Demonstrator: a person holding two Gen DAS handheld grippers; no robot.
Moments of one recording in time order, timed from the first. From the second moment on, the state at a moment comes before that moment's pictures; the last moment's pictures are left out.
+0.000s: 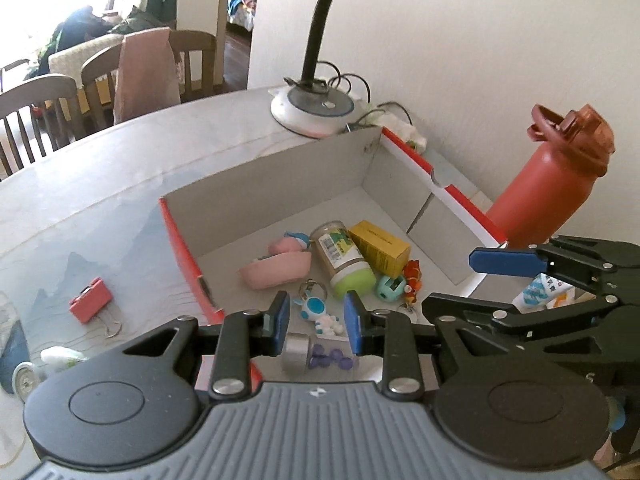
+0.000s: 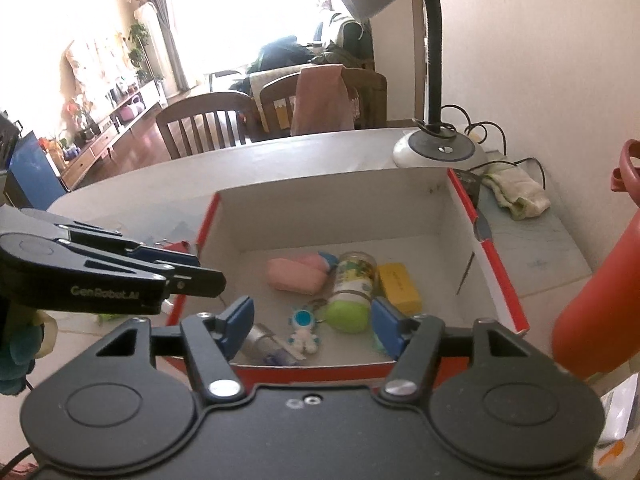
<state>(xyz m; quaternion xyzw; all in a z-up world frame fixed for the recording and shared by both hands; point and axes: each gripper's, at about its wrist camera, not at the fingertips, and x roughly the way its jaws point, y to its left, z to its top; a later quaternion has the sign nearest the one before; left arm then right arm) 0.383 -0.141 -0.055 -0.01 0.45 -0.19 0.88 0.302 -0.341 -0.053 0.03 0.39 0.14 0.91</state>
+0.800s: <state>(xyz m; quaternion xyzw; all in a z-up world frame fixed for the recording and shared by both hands) 0.301 -0.012 -0.032 -0.05 0.39 -0.15 0.91 0.263 -0.221 -0.040 0.05 0.38 0.21 0.90</state>
